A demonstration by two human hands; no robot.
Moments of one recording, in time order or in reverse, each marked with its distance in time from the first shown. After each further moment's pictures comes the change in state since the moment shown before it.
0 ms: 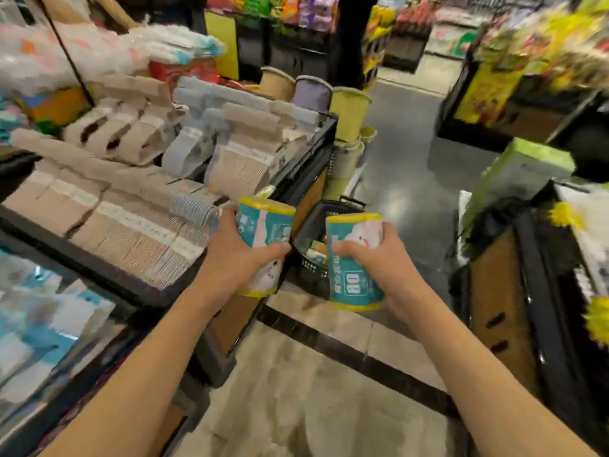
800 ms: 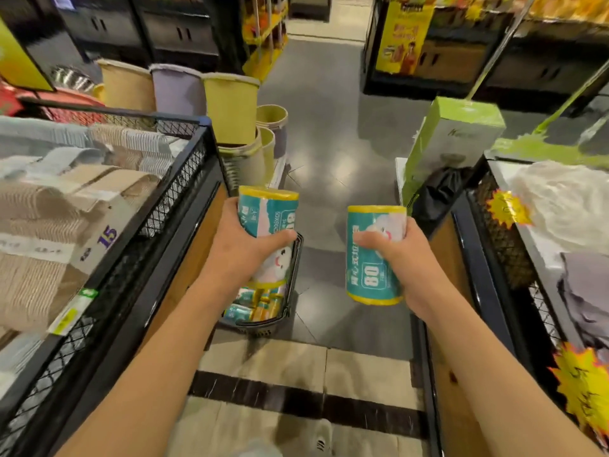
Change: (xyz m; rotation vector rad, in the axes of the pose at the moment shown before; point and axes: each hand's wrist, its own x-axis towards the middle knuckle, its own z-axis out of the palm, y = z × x) left_hand 0.315 0.108 0.379 -0.114 -0.253 0.030; right_hand 0.324 0.007 -0.318 0.132 0.292 0.133
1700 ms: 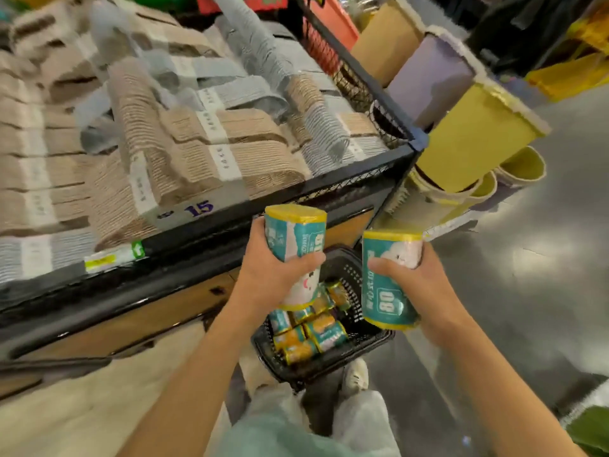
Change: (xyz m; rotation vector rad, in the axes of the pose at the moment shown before) left_hand 0.244 -0.097 -0.065 -0.260 0.811 -0.334; right_hand 0.385 -0.054 0.263 -0.491 -0.820 0.055
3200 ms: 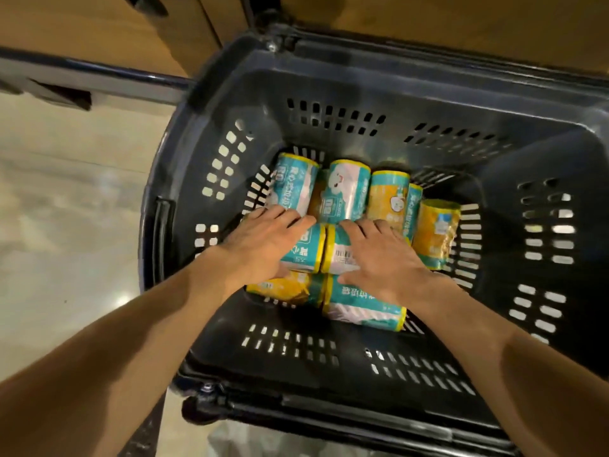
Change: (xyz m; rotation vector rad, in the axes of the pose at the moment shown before) left_hand 0.156 -0.668 0.069 1.287 -0.328 -0.157; right_hand 0.398 0.545 0.156 -1.625 -1.042 -0.610
